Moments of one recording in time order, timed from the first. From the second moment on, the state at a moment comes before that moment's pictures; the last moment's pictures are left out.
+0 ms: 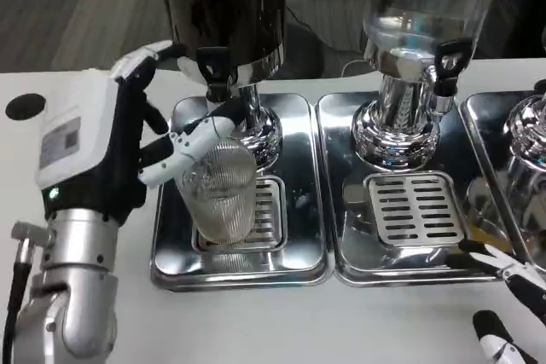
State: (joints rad) left arm -0.04 0.32 -0.13 -0.25 0.65 0.12 0.18; right arm 0.56 -0.40 -0.11 0.04 -0.13 -0.83 0.16
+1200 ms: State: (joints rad) left arm -0.10 0.31 -0.13 -0.28 0.62 0.09 0.10; right arm 0.53 -0.40 -0.10 0.05 -0.15 -0.83 0.16
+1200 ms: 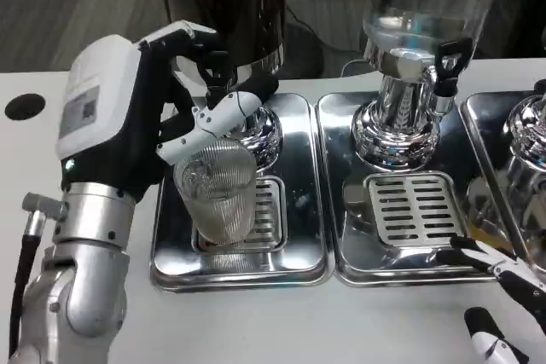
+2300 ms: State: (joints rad) left arm -0.04 0.32 -0.12 -0.31 0.62 0.04 0.10; right arm 0.53 -0.40 -0.09 0.05 -0.15 -0.82 0.16
